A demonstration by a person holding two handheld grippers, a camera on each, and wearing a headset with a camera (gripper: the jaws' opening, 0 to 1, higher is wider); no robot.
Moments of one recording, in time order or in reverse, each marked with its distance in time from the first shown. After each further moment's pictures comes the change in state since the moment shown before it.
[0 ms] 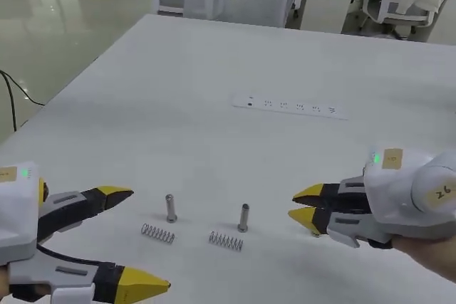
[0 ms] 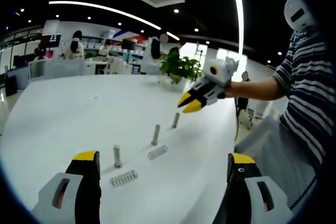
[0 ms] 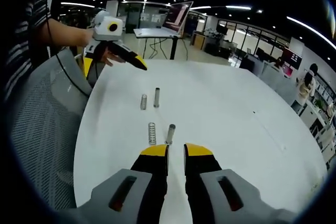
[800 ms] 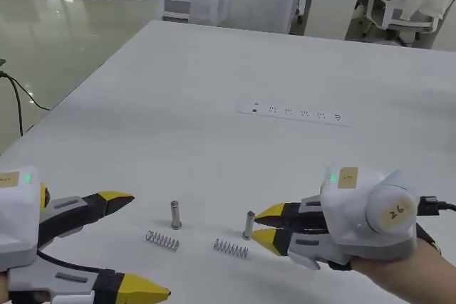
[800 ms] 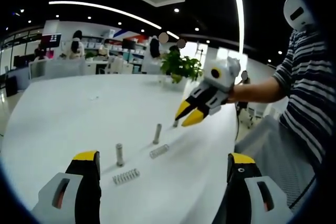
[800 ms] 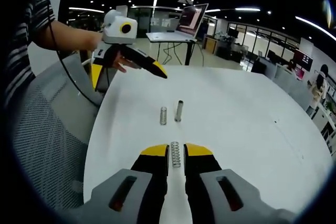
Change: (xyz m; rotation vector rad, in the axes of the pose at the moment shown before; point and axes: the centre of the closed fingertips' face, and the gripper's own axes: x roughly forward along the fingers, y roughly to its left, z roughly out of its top) left arm -0.005 0.002 0.000 0.004 0.008 0.005; right arm 0.042 0.044 0.024 -0.002 -0.033 0.106
